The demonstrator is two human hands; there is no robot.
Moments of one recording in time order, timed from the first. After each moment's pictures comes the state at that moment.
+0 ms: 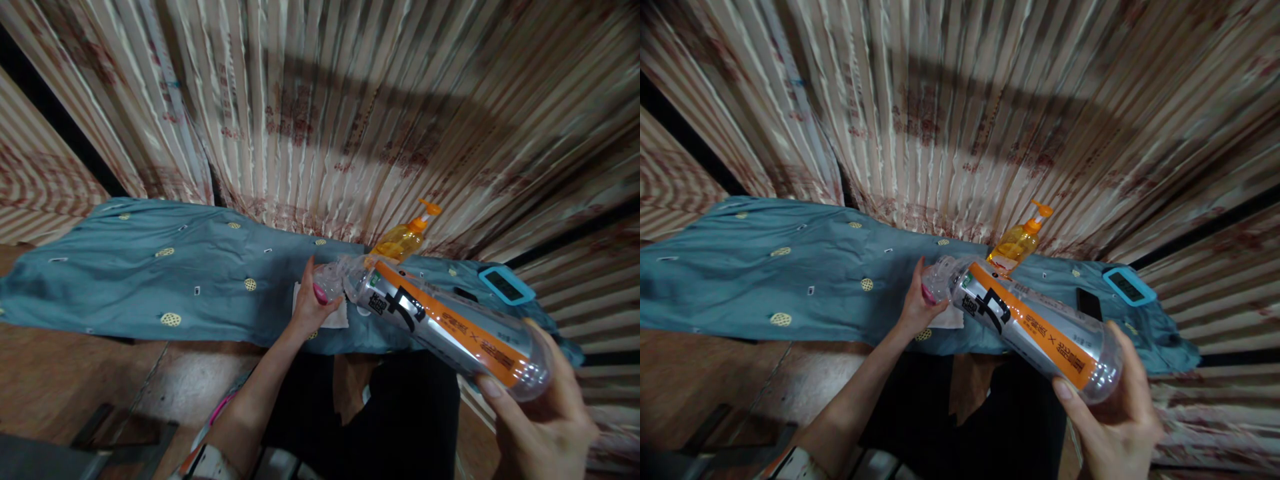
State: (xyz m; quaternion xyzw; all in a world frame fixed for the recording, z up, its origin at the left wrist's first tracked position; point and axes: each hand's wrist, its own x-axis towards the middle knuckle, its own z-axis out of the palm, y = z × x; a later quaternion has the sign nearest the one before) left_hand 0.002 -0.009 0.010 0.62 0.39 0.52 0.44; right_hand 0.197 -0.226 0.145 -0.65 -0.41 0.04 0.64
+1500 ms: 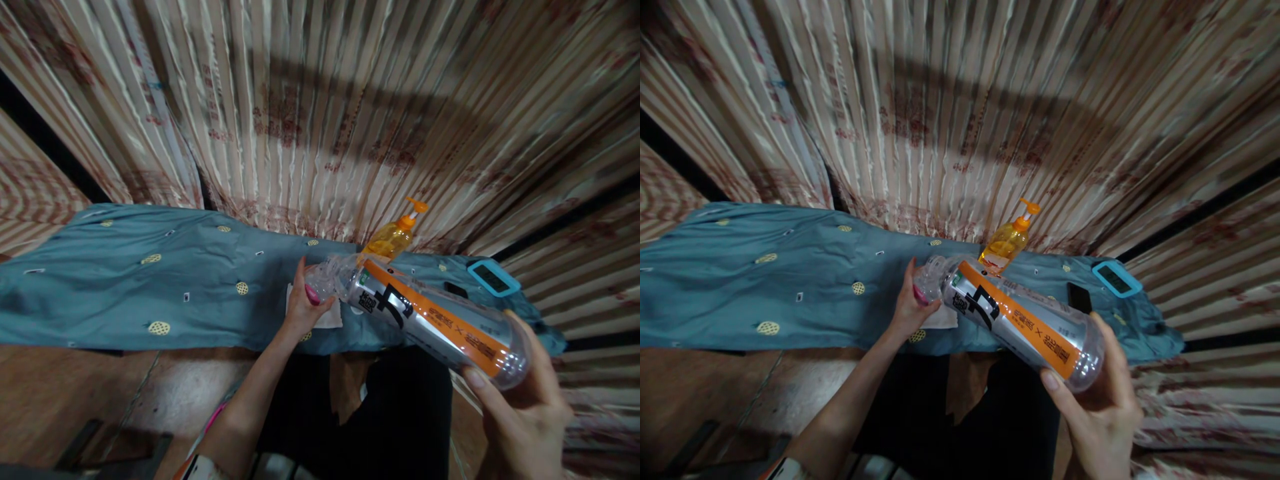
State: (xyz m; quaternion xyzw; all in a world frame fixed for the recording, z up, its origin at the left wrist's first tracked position) left_hand 0.001 -0.007 0.005 0.61 0.38 0.54 0.44; right_hand 0.203 -0.225 0.140 -0.64 -0.42 0.05 0.64
